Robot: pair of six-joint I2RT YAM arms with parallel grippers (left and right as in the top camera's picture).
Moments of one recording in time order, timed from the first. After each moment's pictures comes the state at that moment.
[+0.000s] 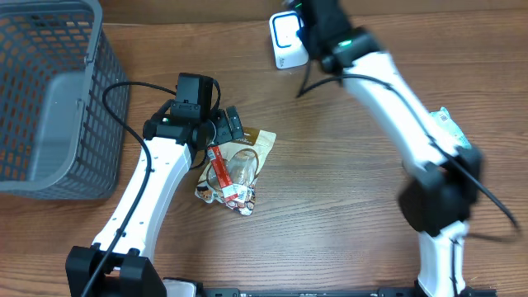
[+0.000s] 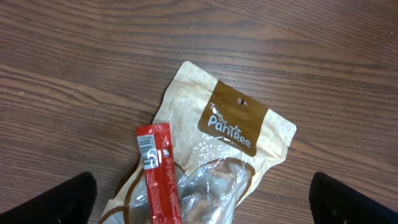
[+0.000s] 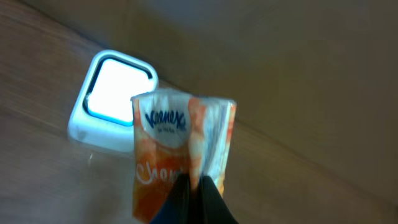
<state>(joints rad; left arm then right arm) -0.16 1.53 1.19 -0.78 -0.04 -0.46 0.46 2.12 2.15 -0.77 0.38 -0.19</state>
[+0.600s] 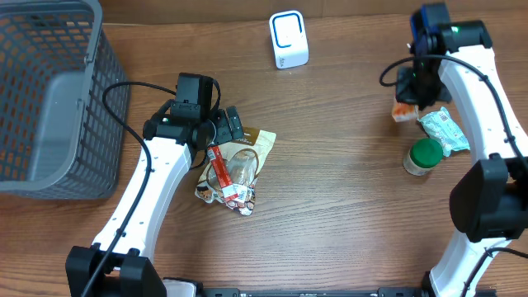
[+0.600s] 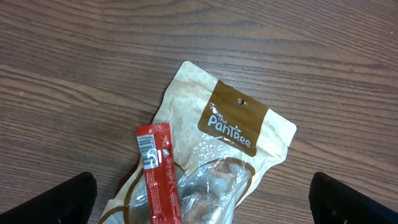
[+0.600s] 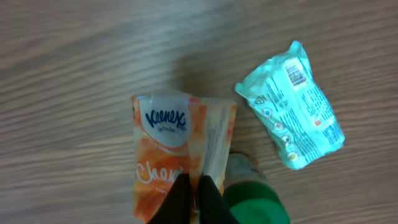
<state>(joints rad) -0.16 1.53 1.19 -0.78 -0.04 -0.46 0.07 2.01 1.86 -1.30 0.10 0.23</state>
